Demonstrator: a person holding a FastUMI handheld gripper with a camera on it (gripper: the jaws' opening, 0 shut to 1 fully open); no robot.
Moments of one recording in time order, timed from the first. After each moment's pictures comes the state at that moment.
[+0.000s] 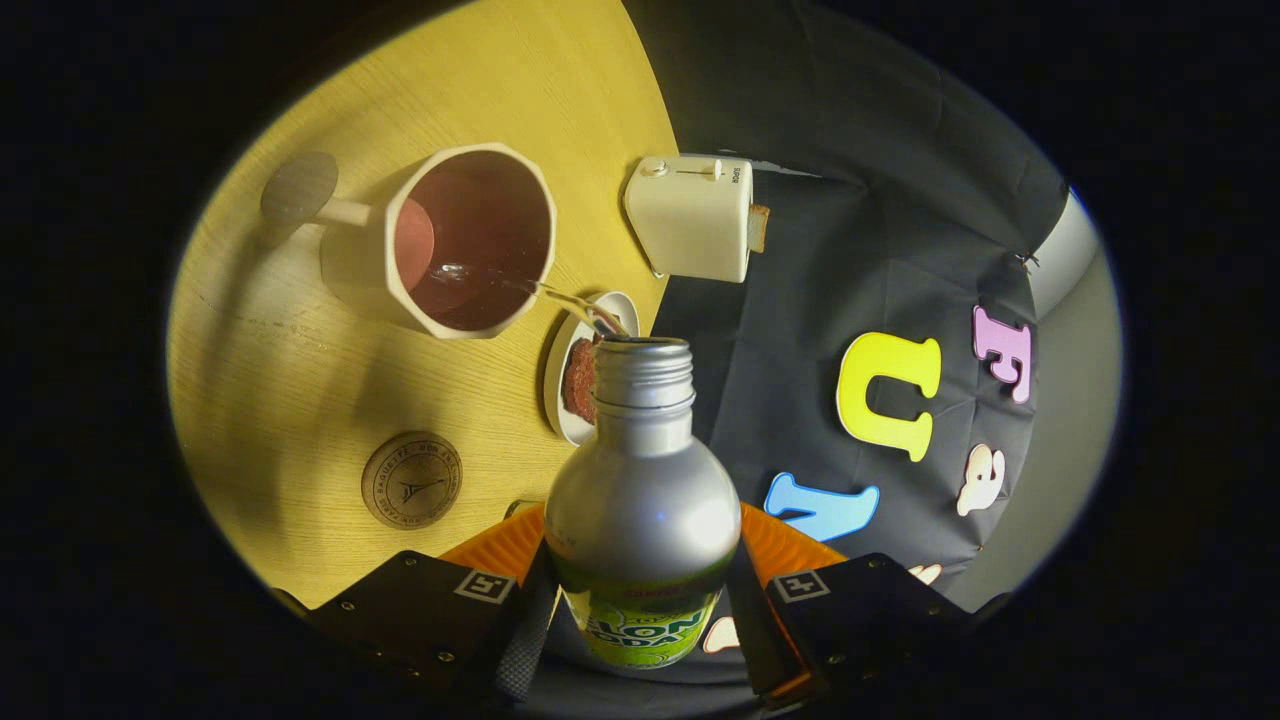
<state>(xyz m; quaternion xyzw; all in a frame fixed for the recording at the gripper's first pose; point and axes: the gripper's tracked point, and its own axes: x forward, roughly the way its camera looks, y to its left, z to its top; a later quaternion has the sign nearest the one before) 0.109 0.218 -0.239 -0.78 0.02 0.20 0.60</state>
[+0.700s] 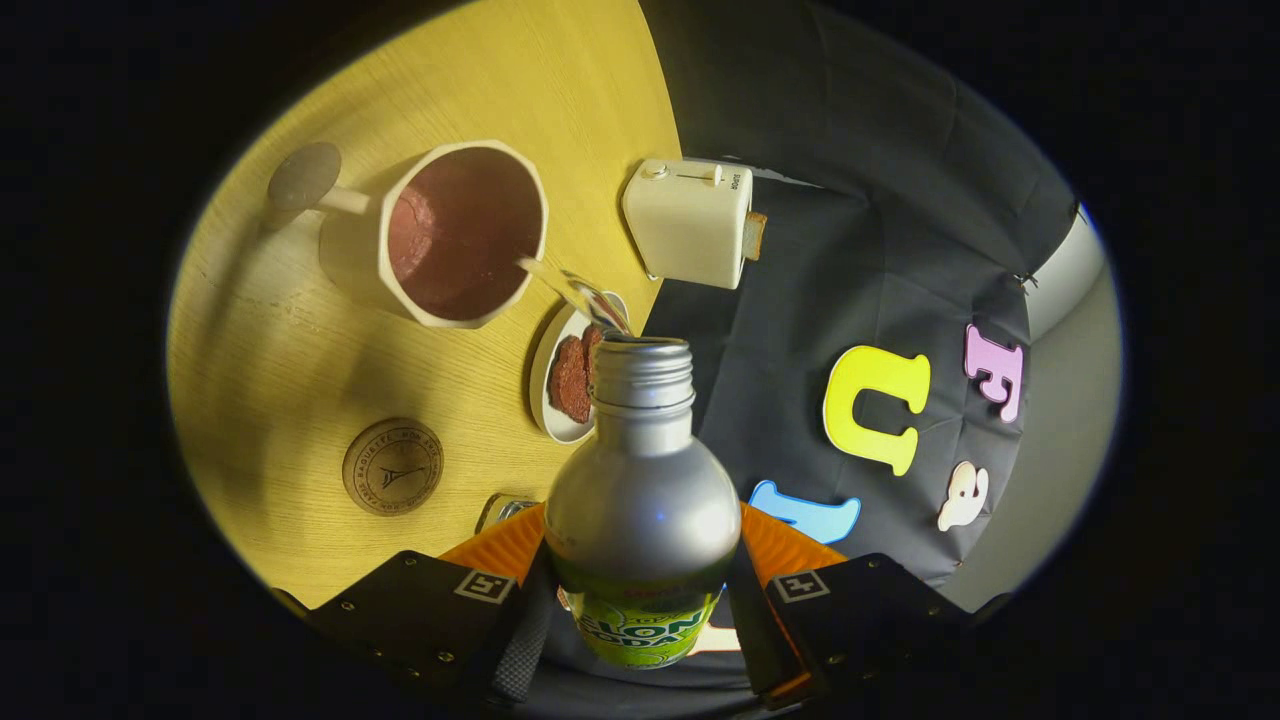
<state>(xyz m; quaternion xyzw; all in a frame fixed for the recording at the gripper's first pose) 0.111 0.220 -0.226 -0.79 0.01 0.19 0.58</state>
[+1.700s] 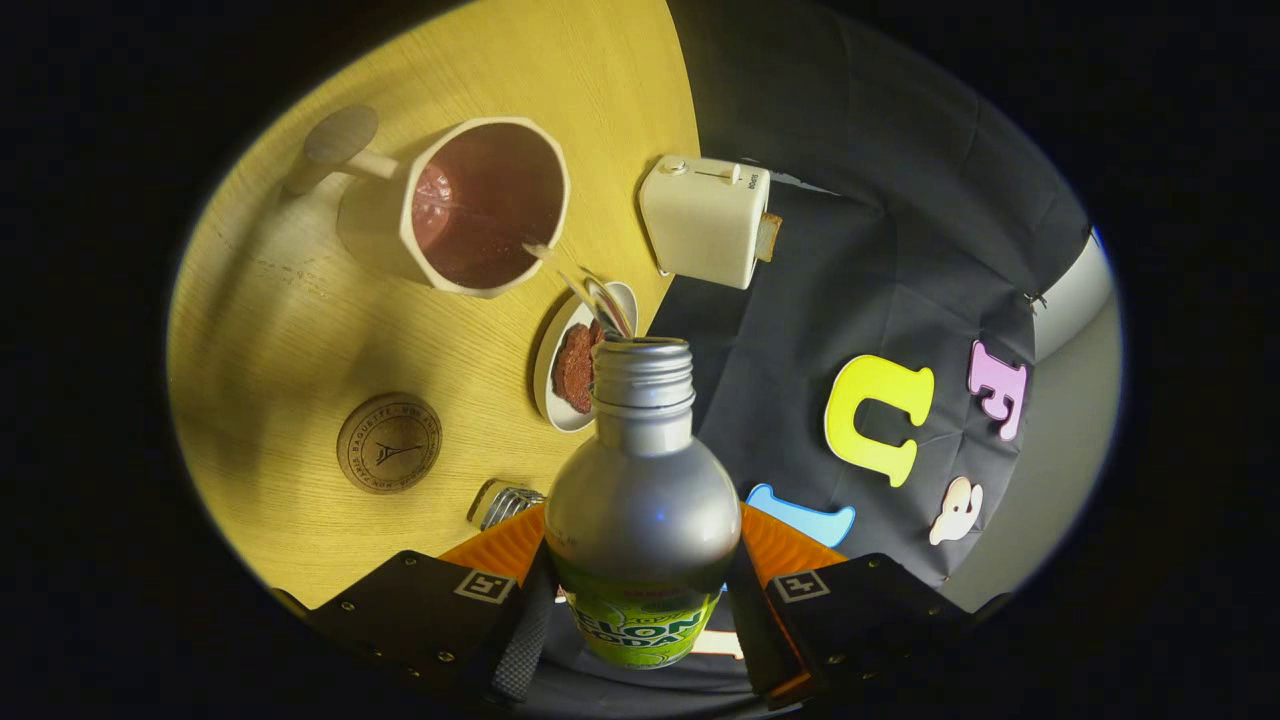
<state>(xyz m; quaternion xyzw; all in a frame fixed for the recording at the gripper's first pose) 0.113 0.212 -0.225 -0.81 0.01 0.20 0.56</state>
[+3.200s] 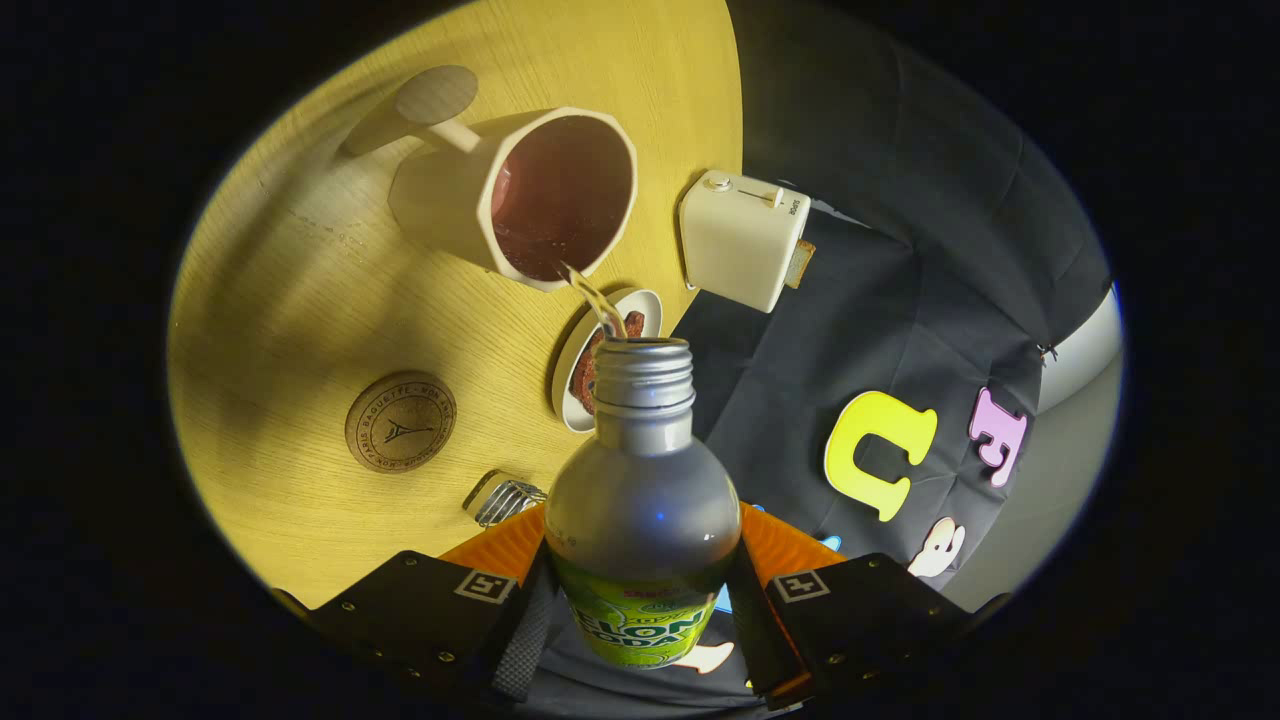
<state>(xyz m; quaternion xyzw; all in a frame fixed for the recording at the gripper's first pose) 0.110 0.213 -0.233 -0.84 -0.01 0.21 0.49</state>
